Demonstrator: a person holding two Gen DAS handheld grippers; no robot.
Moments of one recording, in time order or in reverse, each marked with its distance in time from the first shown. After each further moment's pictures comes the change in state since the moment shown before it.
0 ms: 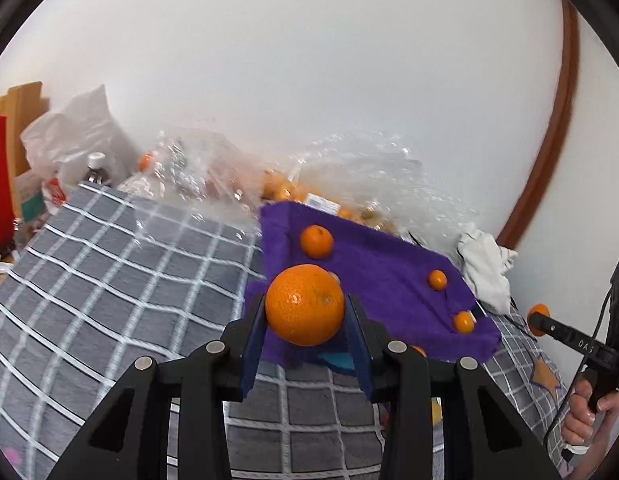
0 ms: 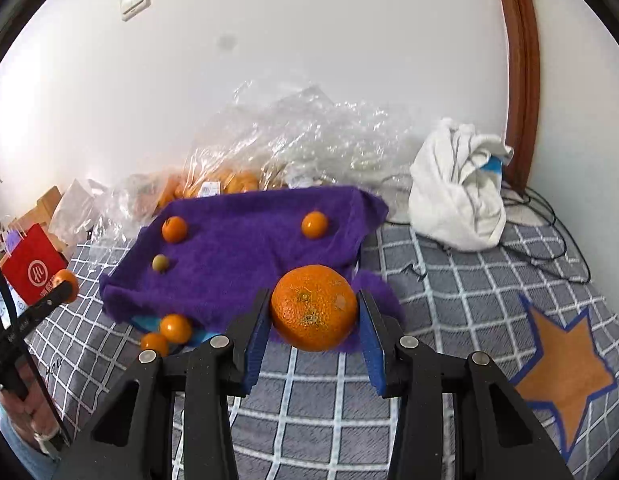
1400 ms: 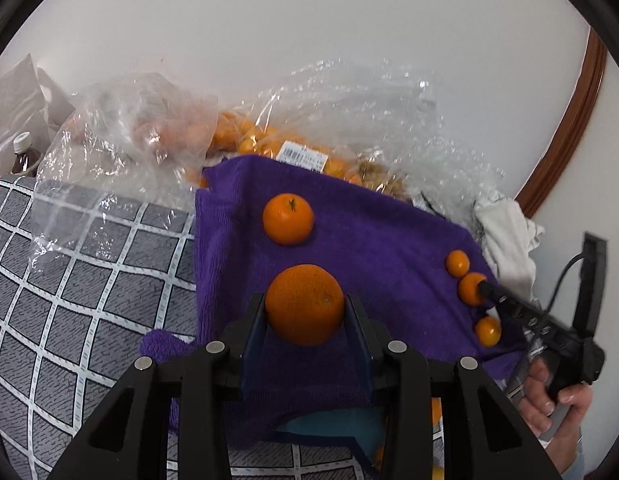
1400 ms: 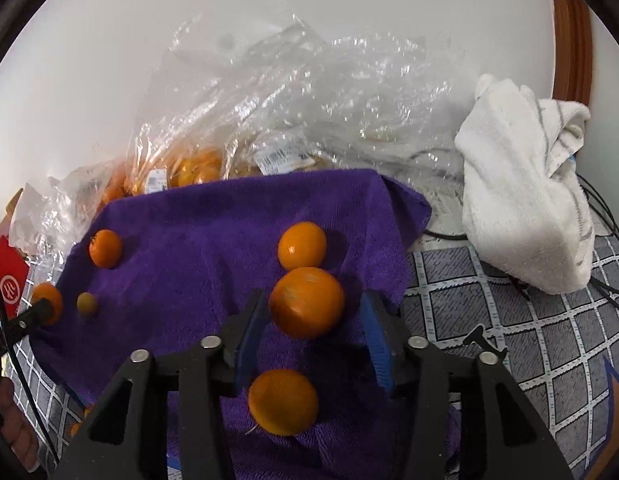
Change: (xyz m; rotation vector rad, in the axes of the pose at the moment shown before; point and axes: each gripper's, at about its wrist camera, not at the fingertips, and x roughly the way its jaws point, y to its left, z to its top) left arm 0.125 -0.034 0.014 0.029 0.248 -0.006; right arm 0.142 -0.003 0.036 0.040 0.091 0.001
